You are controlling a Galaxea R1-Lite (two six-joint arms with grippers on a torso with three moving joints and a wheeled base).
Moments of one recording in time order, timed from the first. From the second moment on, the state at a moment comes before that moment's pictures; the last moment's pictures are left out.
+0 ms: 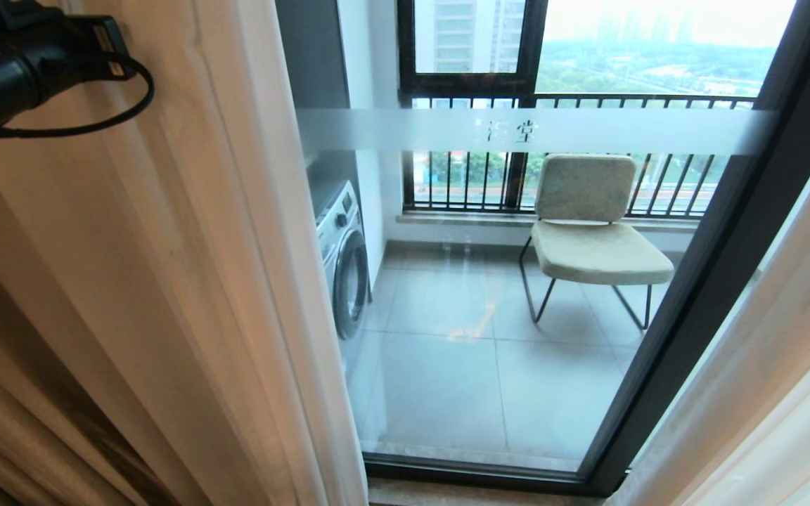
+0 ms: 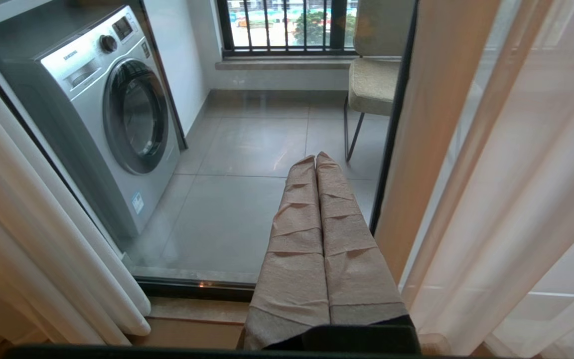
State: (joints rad) left arm 0.03 1.68 -1.48 -0.37 -0.03 0.03; right arm 0.00 0.00 0.00 -0.01 -0.02 0.03
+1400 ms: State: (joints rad) left arm 0.16 1.70 -1.52 -0.37 -0.09 0.00; right arm 0.00 0.00 0.00 -0.01 -0.02 0.03
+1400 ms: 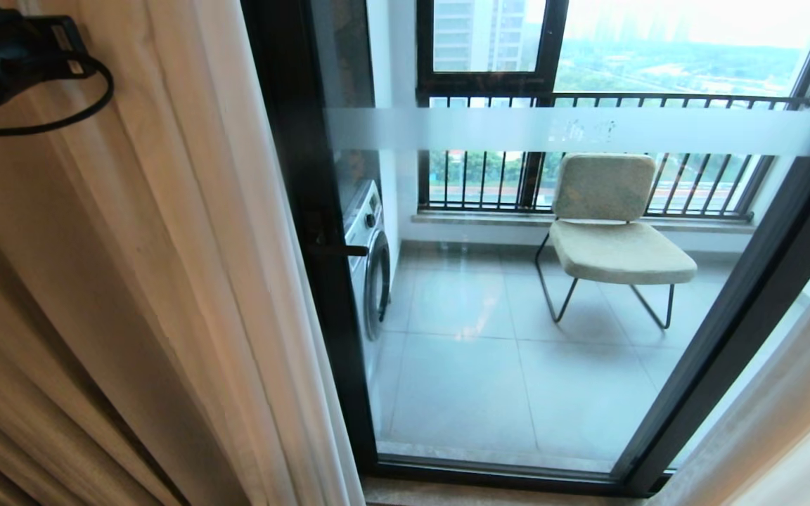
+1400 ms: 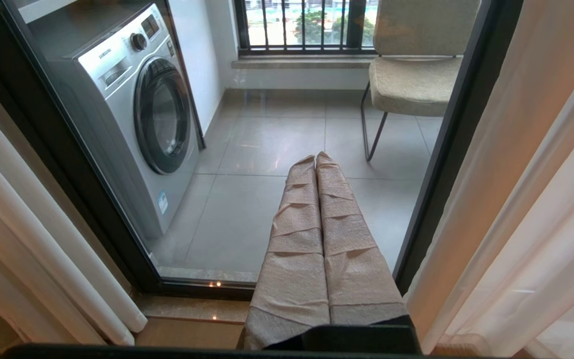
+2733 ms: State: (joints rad) left arm 0.75 2.00 -1.82 -0.38 -0.27 -0.05; right arm 0.00 0.00 0.00 -0.01 -0.02 0.03
